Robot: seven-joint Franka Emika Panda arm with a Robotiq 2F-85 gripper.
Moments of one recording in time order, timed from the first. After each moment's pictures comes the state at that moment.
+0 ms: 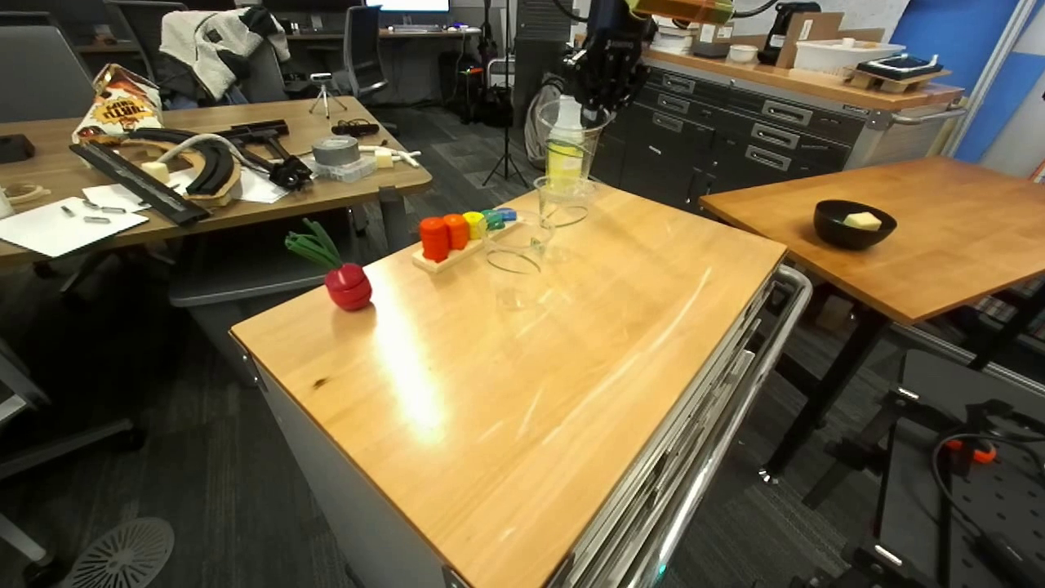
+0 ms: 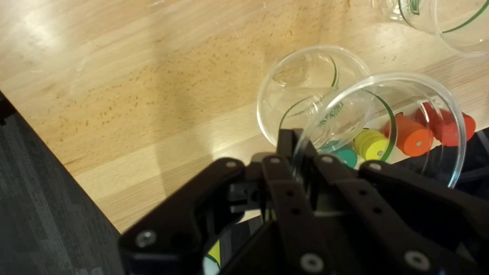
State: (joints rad) arm -0.08 0.41 -0.07 -1.70 0.09 2.16 0.16
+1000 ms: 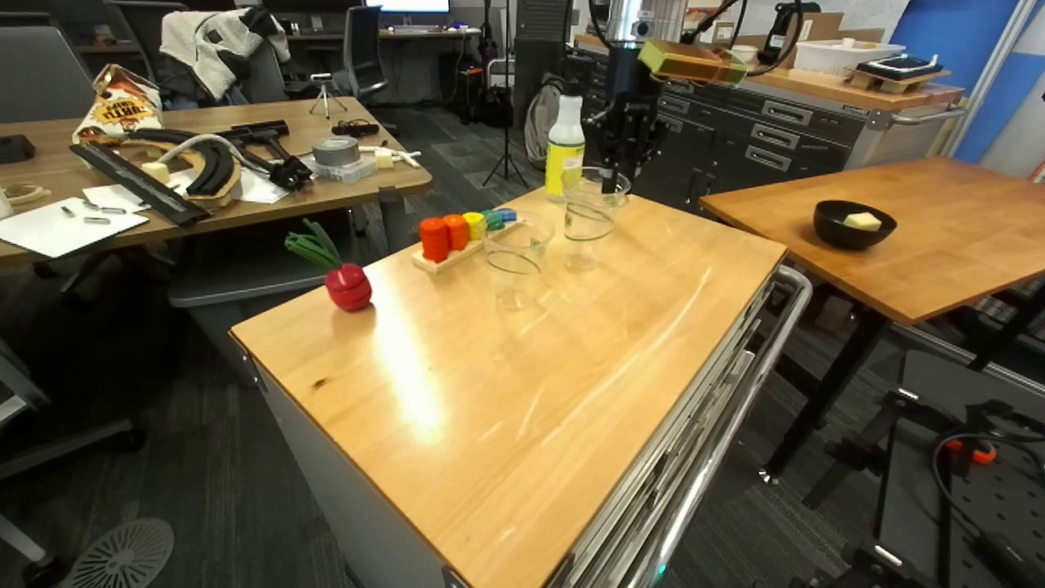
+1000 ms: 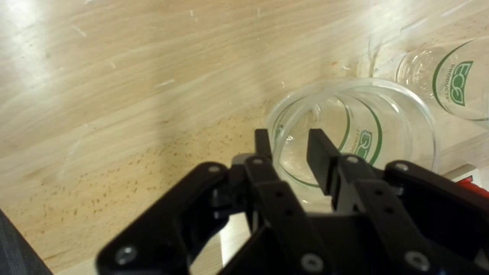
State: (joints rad) arm -0.11 0.43 -0.06 -1.81 0.14 2.15 0.07
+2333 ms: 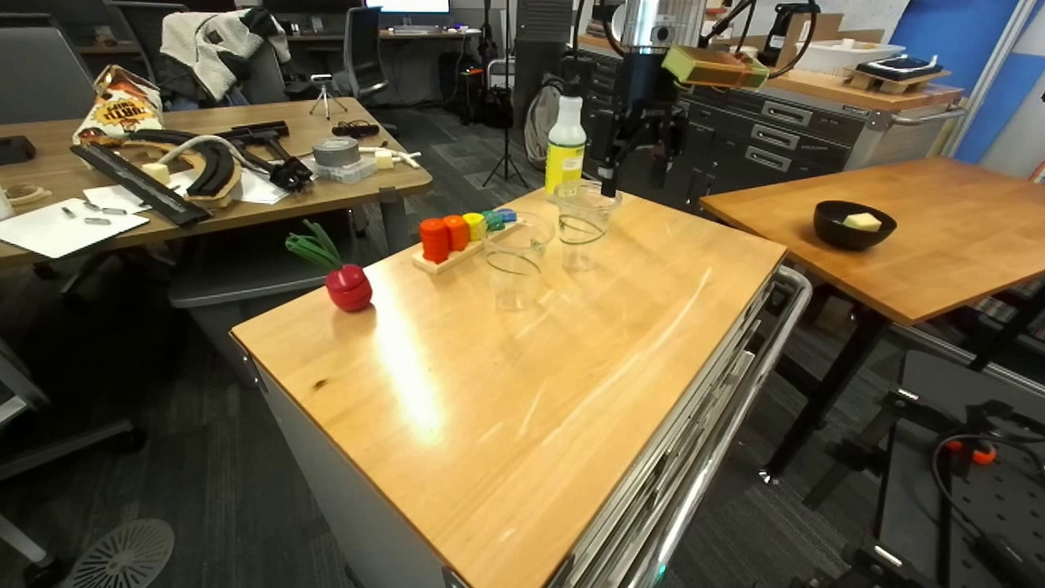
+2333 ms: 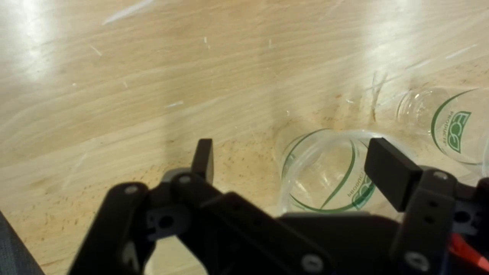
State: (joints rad) arm -0.10 0.36 -0.06 -1.93 0.12 2.19 0.02
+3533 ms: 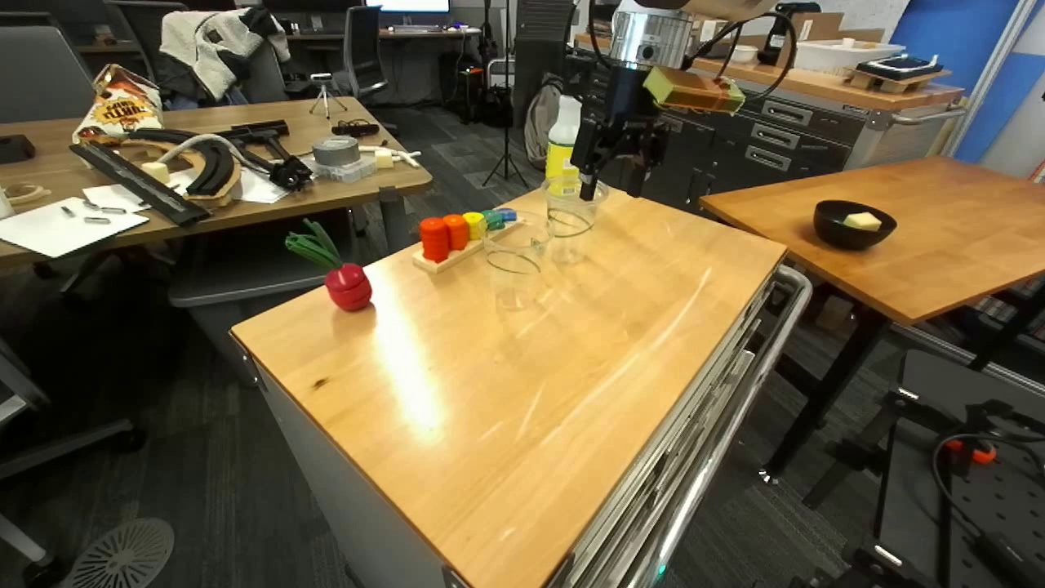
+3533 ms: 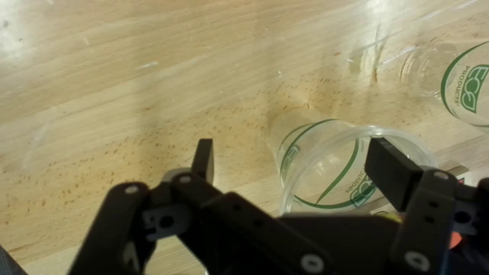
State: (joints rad) arm -0.11 0.42 -0.05 -1.91 0.18 2.32 -0.02
